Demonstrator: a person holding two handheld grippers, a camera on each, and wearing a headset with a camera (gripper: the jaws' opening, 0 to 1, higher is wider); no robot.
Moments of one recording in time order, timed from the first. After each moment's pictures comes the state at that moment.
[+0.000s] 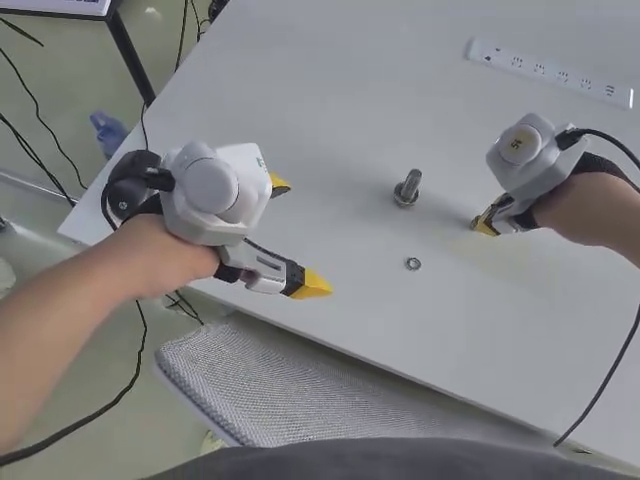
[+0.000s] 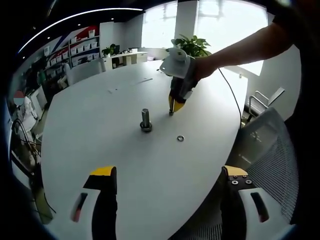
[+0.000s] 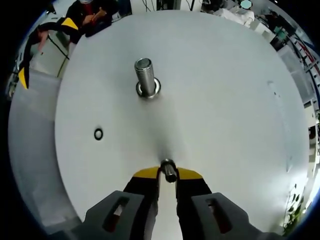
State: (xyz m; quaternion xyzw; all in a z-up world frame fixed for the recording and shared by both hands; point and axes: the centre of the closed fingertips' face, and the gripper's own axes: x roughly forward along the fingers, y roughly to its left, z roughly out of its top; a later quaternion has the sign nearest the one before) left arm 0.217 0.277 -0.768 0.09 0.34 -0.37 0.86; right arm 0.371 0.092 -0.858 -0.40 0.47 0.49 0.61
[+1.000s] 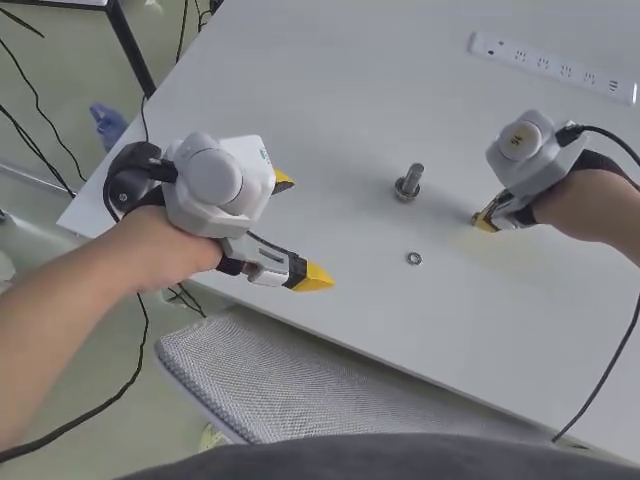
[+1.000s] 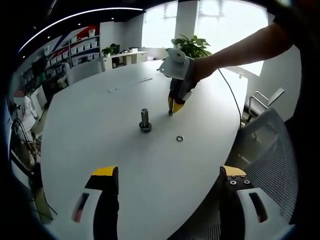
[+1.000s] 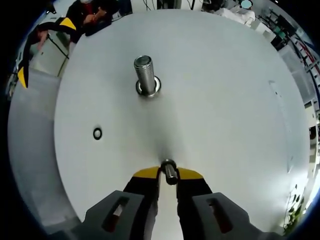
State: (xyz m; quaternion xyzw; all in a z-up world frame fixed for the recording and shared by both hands) left arm 0.217 0.278 -0.768 0.09 0.34 -0.37 0.86; right arm 0.368 0.095 -0.857 -0.41 0.47 0.49 0.61
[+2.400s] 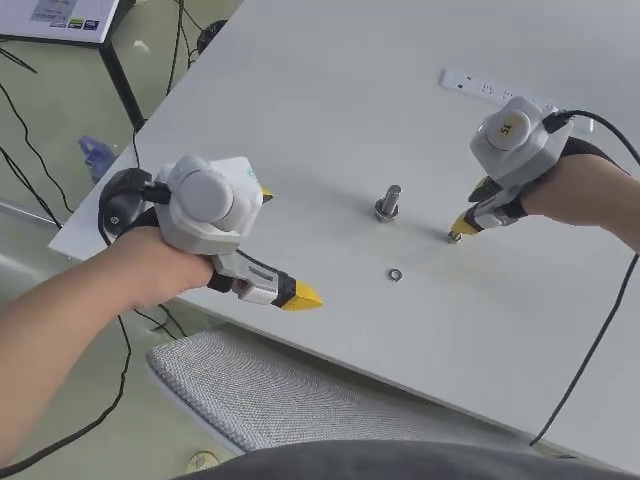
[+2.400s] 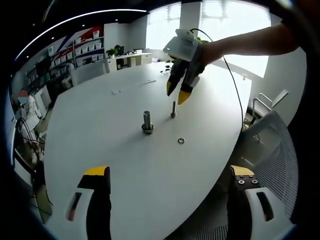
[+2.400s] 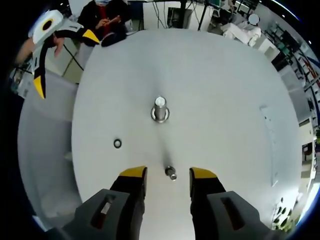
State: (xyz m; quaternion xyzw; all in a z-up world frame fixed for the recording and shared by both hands) left arm 0.214 0.275 -0.760 0.09 0.33 -0.35 0.87; right arm 0.360 0.113 -0.797 -0.41 0.42 0.52 0.61
